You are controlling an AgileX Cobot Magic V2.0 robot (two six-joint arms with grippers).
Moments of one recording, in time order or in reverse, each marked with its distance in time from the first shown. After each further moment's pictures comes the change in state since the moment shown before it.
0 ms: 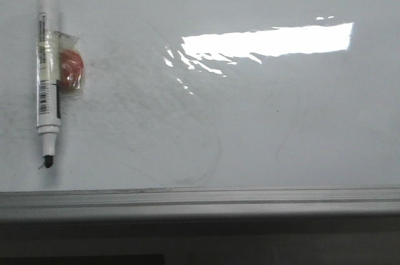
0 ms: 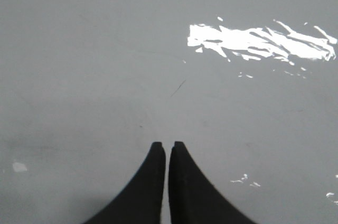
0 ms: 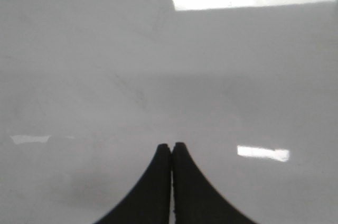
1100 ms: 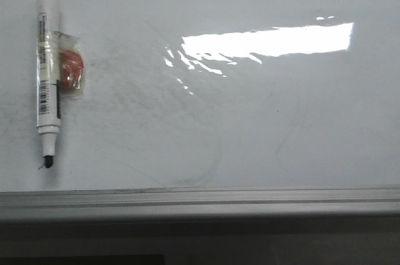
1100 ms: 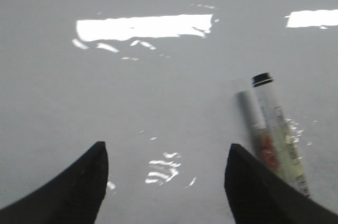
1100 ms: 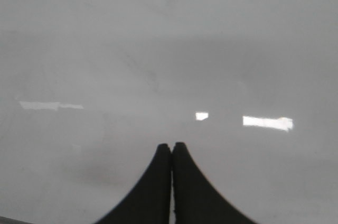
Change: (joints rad) left arm -0.474 0.280 -0.059 -0.232 -0.252 0.315; right arm 0.031 0.061 -0.058 0.002 0.100 0.000
